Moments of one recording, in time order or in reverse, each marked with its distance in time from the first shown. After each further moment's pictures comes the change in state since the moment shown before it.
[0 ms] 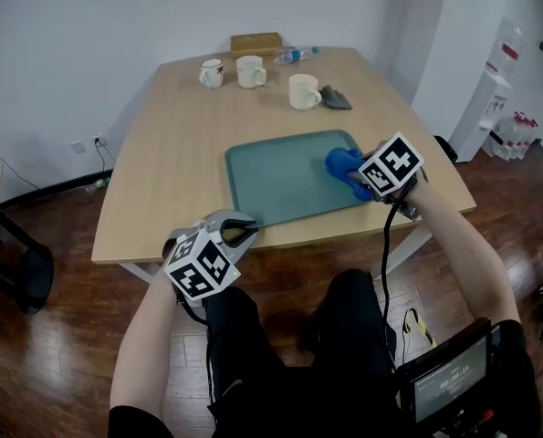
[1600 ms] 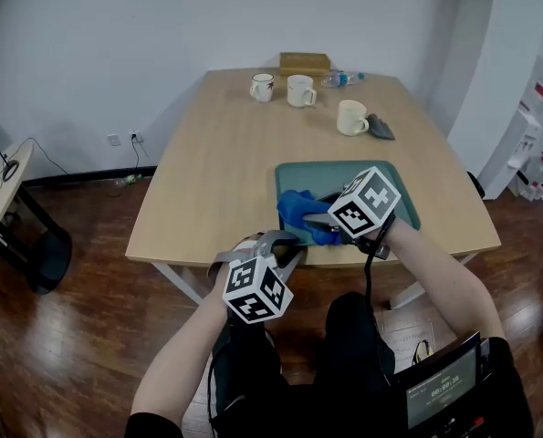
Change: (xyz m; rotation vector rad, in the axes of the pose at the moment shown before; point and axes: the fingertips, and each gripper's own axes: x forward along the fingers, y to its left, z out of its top) left arm 0.001 0.001 0.002 -0.013 0.023 0.159; right arm 0.026 0.190 0.123 -0.116 -0.198 0.453
